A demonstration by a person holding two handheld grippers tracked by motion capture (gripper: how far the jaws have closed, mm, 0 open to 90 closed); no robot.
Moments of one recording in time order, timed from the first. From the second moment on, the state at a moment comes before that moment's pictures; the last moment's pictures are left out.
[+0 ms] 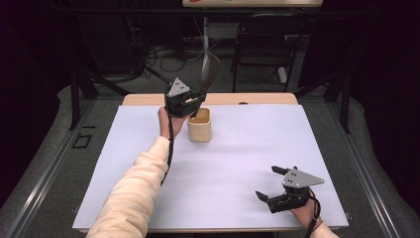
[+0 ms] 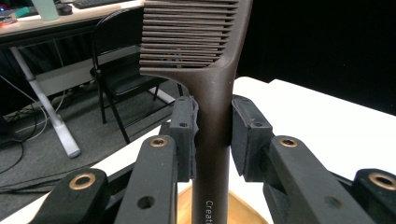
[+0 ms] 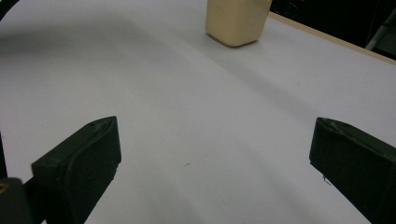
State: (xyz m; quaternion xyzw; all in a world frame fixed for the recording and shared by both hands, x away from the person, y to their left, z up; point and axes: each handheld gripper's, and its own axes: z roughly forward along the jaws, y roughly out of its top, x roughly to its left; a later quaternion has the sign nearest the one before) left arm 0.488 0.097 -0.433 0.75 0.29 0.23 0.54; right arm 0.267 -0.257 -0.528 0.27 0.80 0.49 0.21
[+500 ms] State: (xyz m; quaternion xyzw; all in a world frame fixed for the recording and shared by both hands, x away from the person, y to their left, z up) left arm 0.489 0.097 -0.444 0.75 0.30 0.22 0.55; right arm 0.267 -0.257 -0.527 0.27 0.80 0.49 0.21
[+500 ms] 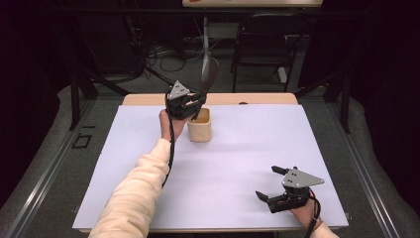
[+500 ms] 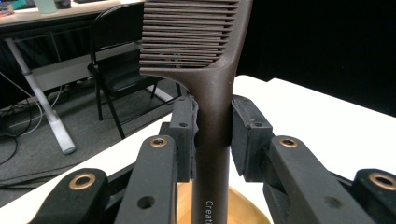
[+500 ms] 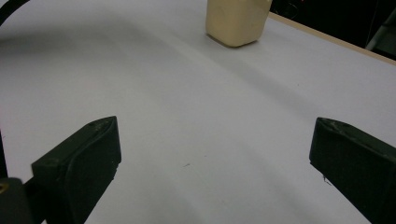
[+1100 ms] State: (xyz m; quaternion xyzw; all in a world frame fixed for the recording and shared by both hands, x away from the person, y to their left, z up) left arm 0.490 0.097 -0.450 0.75 0.30 0.21 0.55; right arm 0.266 -0.257 -0.527 0.27 0.80 0.49 0.21
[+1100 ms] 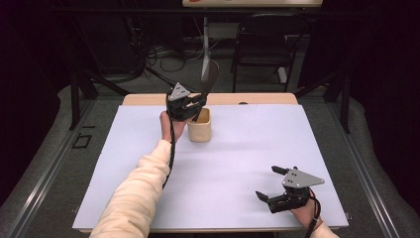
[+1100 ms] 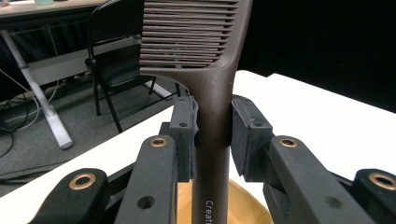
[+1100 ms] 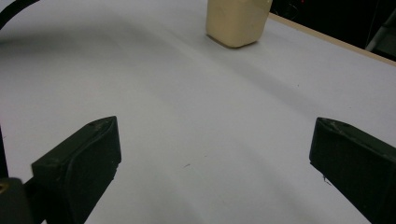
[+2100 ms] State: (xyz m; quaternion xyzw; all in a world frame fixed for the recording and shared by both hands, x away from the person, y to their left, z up) left arm 0.491 0.099 -0.462 0.76 0.30 0.21 0.53; right arm 0.266 -0.257 -0.527 0.27 0.80 0.49 0.21
